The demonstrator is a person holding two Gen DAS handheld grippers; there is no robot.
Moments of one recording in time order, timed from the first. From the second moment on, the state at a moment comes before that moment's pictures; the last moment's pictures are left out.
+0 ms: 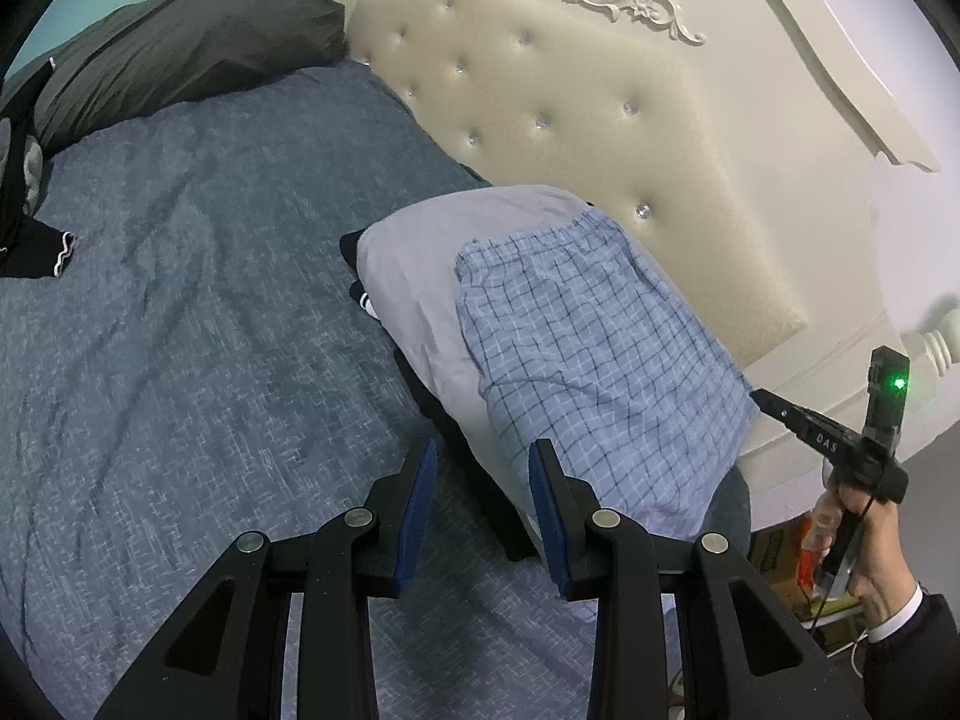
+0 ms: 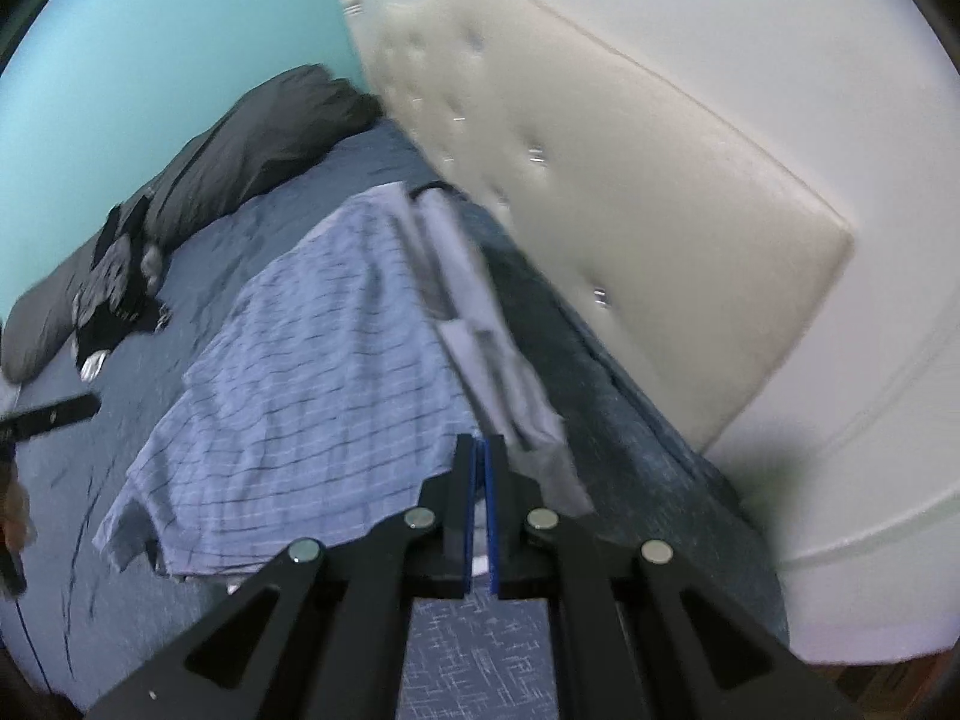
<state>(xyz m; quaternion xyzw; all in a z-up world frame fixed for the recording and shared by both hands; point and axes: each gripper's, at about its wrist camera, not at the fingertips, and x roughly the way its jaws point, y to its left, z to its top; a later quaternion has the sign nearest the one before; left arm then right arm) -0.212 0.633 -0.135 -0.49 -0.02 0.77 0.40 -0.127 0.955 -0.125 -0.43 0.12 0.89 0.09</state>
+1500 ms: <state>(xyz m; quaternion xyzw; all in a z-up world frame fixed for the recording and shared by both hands) -0.127 0.669 -0.177 -0.50 0.01 0.74 0.46 -0.125 0.945 -0.135 -0.42 0.15 0.89 0.06</state>
